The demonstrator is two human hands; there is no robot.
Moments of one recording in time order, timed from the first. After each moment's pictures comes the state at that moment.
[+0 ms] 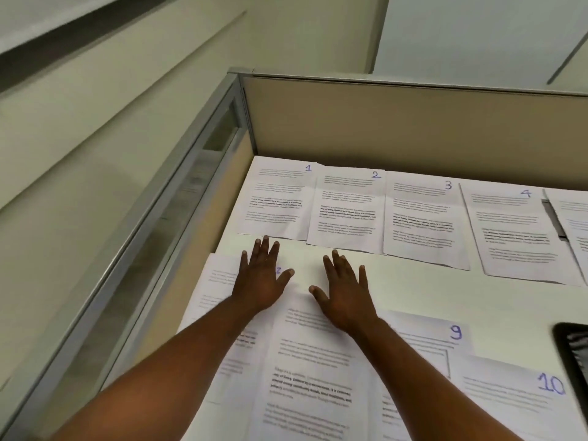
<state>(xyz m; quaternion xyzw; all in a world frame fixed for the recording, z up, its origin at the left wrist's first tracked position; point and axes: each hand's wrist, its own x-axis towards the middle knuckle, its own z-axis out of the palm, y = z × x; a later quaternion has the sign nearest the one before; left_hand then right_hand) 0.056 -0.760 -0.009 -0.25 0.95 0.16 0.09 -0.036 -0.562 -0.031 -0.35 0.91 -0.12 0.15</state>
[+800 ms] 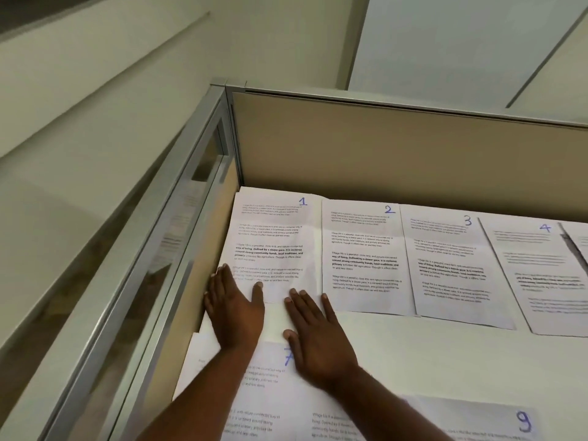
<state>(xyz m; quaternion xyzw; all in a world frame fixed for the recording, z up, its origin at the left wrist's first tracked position) -0.023 -0.877 -0.097 -0.44 0.85 0.23 -0.20 -0.068 -0.695 -0.097 -0.46 0.88 -0.14 0.02</state>
